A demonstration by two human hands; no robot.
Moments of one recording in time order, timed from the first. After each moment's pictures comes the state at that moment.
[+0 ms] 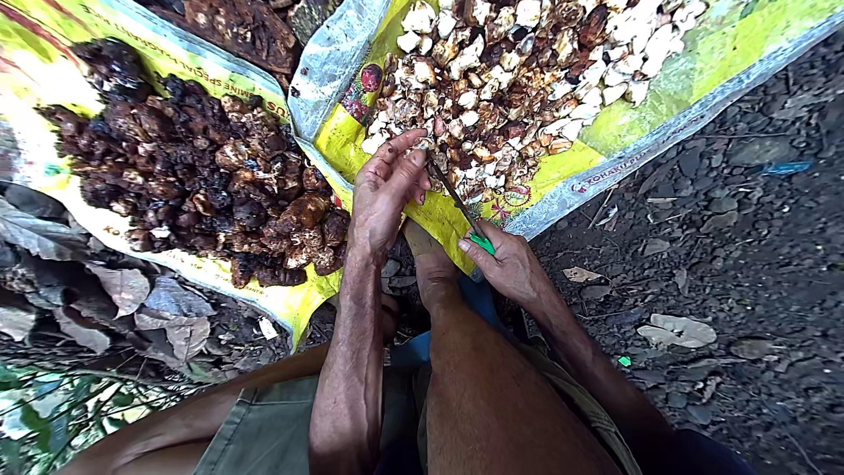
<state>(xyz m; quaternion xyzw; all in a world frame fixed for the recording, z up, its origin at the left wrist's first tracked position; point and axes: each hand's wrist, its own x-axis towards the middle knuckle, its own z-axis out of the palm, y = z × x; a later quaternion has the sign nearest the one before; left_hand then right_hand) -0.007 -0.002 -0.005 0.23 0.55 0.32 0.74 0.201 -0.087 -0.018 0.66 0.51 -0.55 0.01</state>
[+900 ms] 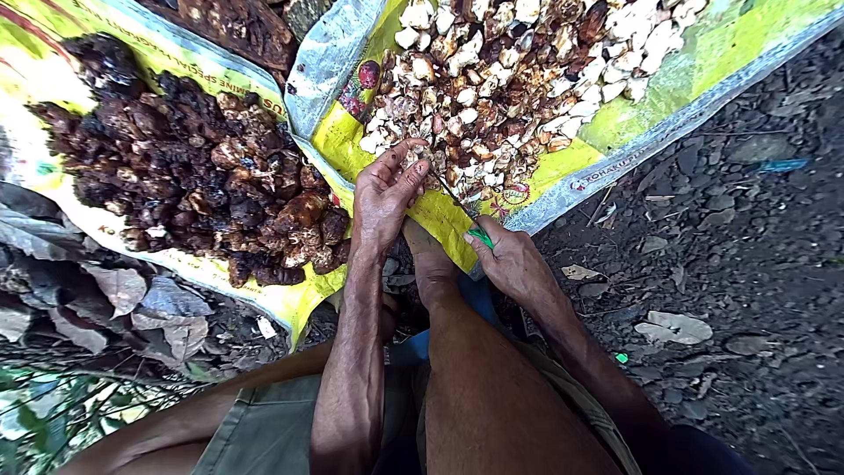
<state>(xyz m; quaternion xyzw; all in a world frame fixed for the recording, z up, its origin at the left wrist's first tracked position) -0.003 -0.002 0.001 0.29 0.59 0.28 0.70 0.199 -0.083 -0.013 0.67 0.55 -0.48 0.09</state>
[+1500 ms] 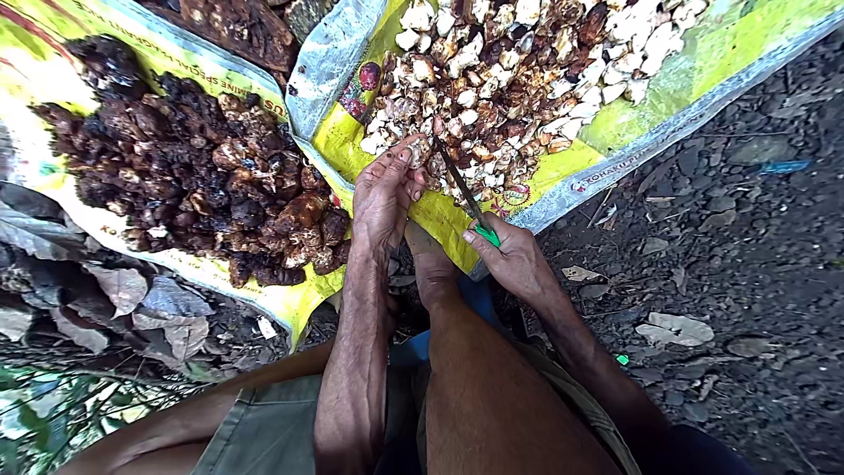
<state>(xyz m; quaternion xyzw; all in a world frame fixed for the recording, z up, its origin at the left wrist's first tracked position) 0.002 -0.005 -0.012 0.10 0.56 0.37 0.73 0.204 -0.080 -0.016 0.68 0.50 -0.54 -0.01</state>
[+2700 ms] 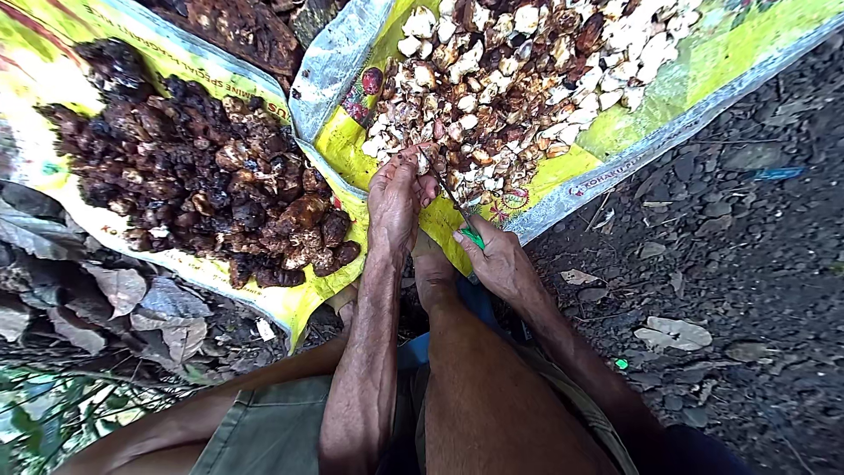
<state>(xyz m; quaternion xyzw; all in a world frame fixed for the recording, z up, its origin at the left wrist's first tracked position) 0.022 0.004 -0.041 0.05 0.57 0.41 0.71 0.186 -0.078 -0.021 0.68 0.52 -0.52 0.02</state>
